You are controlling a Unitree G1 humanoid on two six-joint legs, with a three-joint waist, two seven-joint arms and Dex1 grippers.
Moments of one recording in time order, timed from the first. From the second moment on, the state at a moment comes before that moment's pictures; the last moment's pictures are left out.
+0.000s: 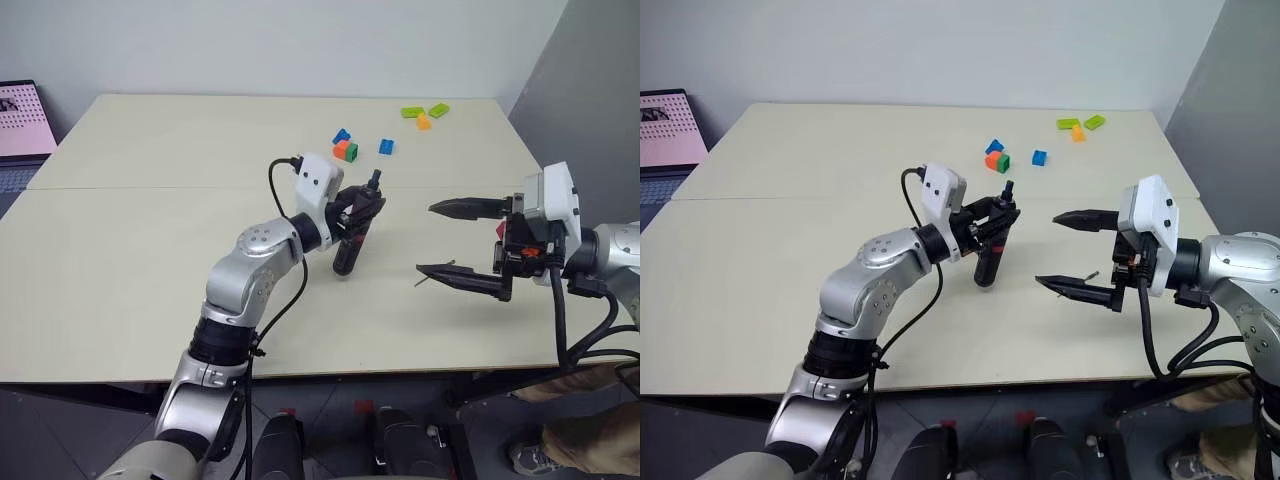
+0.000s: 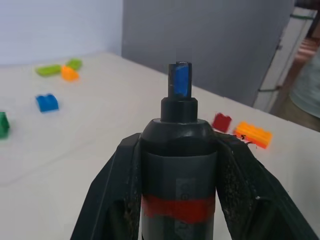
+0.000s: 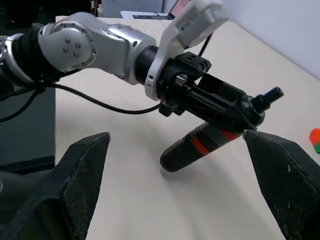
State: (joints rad) left arm -0.62 0.19 -0.12 -0.06 -0.37 0.51 -0.51; right arm -0.42 -0.87 -0.18 -0.54 0.71 0.69 0.96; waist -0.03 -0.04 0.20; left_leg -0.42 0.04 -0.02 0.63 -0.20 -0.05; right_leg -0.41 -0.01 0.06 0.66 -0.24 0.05
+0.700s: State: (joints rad) left arm -0.33 0.34 -0.03 -0.40 -0.43 0.60 -0.50; right arm -0.45 -0.93 -0.10 -0.48 0.69 0.68 1.04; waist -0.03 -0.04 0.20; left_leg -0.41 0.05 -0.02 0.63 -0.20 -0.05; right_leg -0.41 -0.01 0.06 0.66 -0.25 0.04
